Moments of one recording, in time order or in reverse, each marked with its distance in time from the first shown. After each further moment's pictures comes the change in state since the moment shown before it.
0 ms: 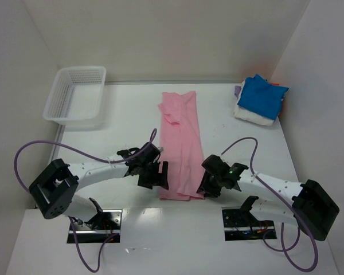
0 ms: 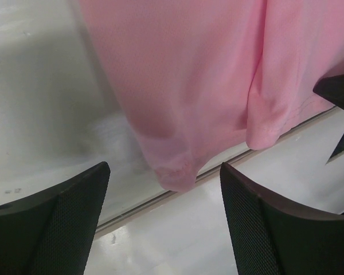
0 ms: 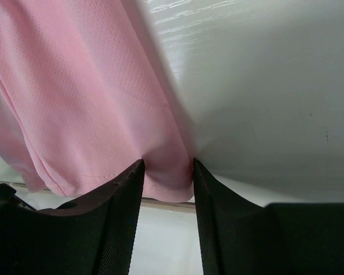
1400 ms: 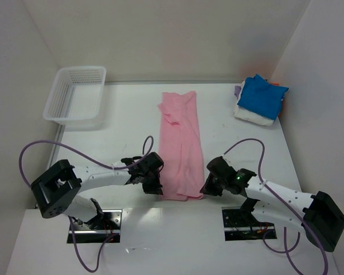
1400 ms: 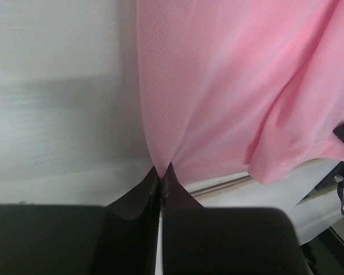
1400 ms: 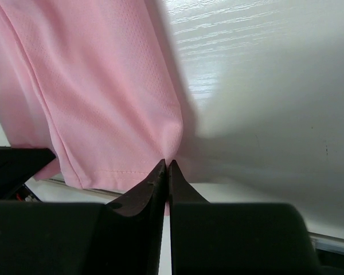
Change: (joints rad) left arm -0.105 0.015 -0.079 0.072 -0.125 -0.383; right arm 0.000 -0.156 -0.083 0.067 0.031 -0.029
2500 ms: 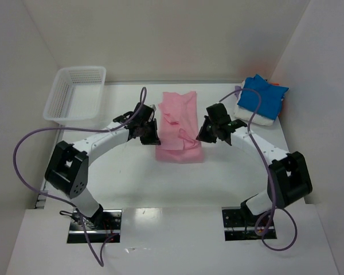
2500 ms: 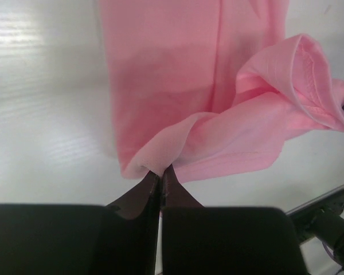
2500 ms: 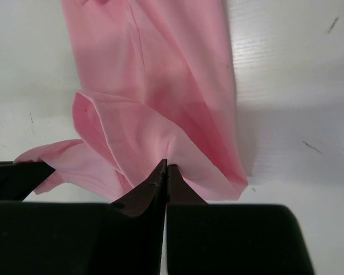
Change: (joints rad) left arm 0.394 0.190 0.507 -0.101 0.015 0.489; right arm -0.382 0.511 0.644 0.046 -0.019 -0.446
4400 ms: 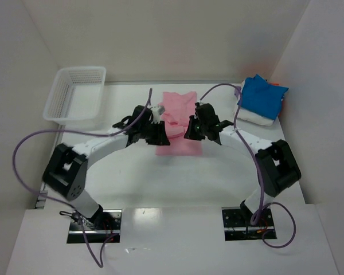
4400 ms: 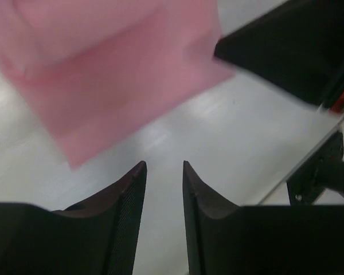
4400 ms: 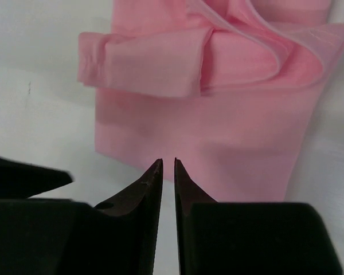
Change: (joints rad) left arm 0.000 -0.018 -0.122 0.253 0.223 0.188; right arm 0.074 0.156 0.020 0.222 -0.076 -0.199
